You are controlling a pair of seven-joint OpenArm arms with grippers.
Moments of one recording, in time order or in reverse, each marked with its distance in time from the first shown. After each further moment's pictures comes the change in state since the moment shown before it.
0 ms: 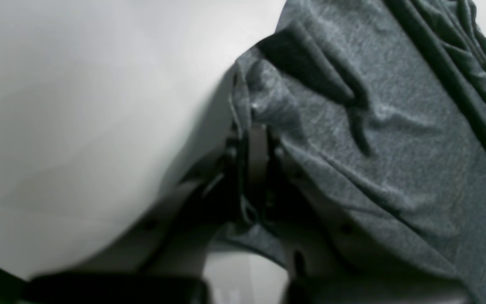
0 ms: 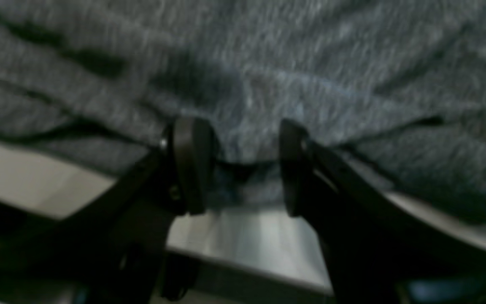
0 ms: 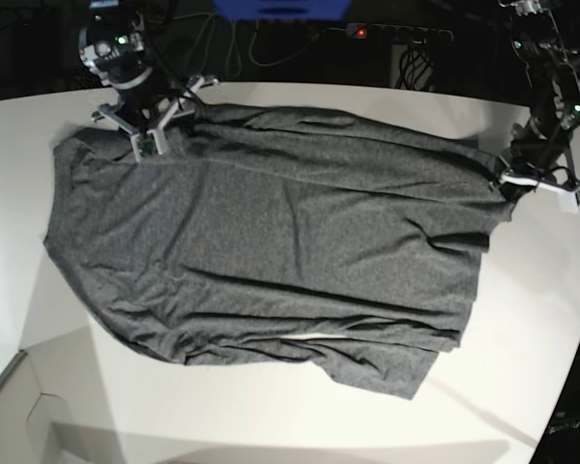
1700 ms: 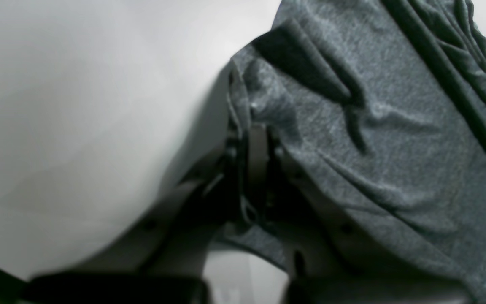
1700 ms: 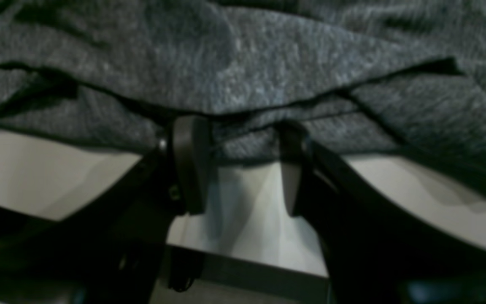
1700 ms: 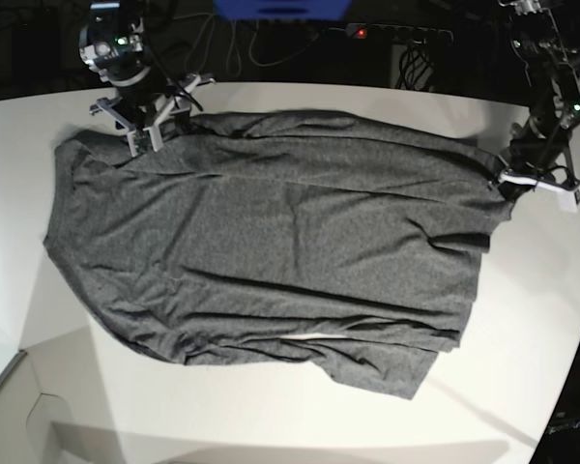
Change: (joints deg) left arm 0.2 0.0 0.2 0.0 -0.2 0.0 0.1; right arm -0.3 -1.0 2.0 -2.6 -0.1 0.0 0.4
